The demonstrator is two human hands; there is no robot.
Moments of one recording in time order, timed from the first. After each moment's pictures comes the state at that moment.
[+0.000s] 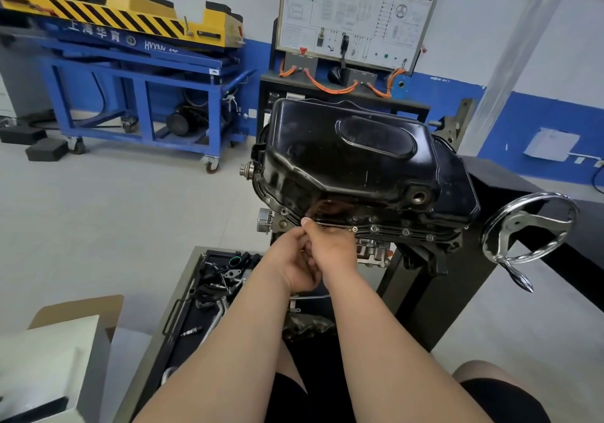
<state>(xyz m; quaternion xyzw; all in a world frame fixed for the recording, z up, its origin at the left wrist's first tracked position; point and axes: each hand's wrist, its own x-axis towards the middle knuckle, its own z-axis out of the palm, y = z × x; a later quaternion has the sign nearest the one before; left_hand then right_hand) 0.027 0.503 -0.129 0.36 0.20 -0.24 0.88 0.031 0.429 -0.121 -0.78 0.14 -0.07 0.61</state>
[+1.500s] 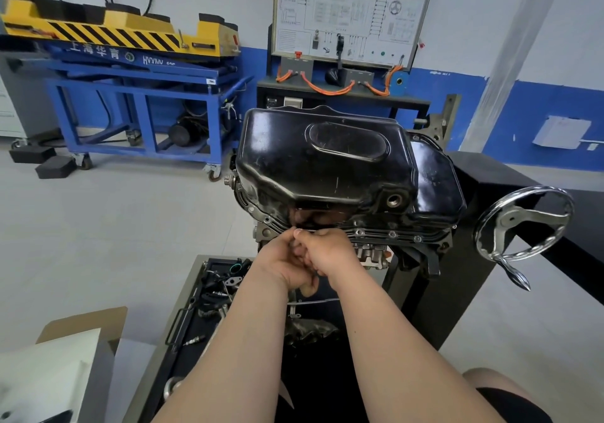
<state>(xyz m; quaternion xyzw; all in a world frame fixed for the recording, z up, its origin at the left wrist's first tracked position) 0.031 0.486 -0.114 0.35 0.25 -0.24 0.87 0.030 0.397 -0.095 -0.81 0.06 0.06 0.59</state>
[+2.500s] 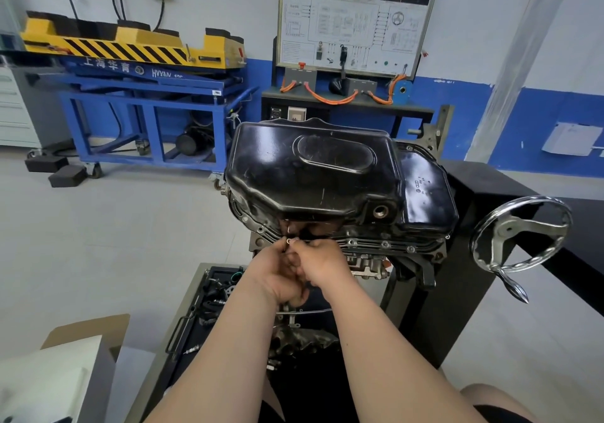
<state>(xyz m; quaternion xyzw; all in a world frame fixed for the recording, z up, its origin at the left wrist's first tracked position) 0.025 0.484 -0.109 0.37 0.26 -0.21 0.86 0.030 0.393 -0.098 -0.81 0.04 0.06 0.59</state>
